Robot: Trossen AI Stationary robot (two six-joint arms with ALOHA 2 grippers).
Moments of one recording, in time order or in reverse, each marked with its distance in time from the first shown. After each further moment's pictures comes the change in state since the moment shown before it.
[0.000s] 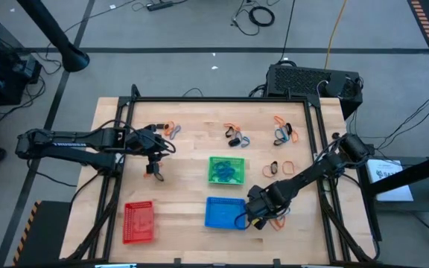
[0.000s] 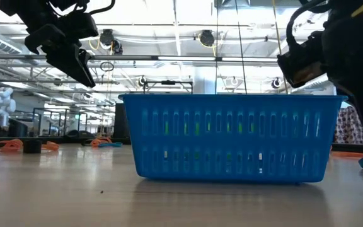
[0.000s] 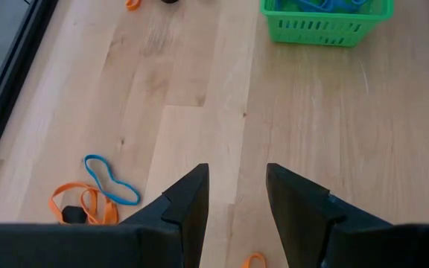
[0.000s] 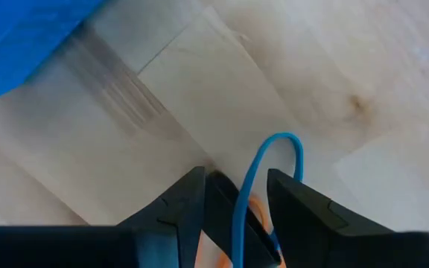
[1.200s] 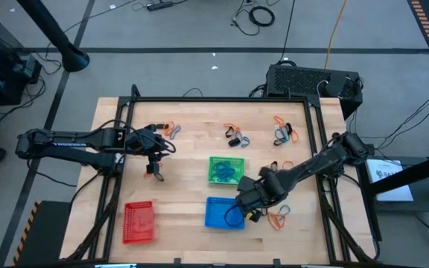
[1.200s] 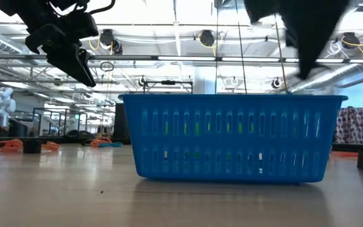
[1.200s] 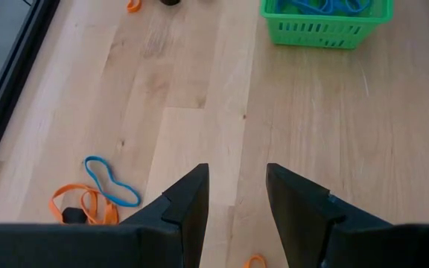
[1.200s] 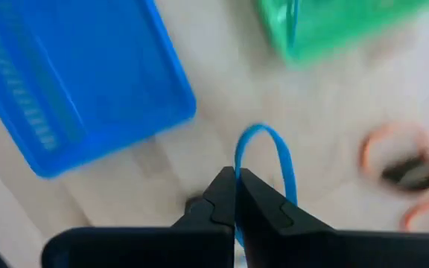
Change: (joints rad) left arm 0.000 0.000 0.000 0.005 0.000 0.000; right arm -0.062 0.000 0.346 -0.323 0.234 -0.322
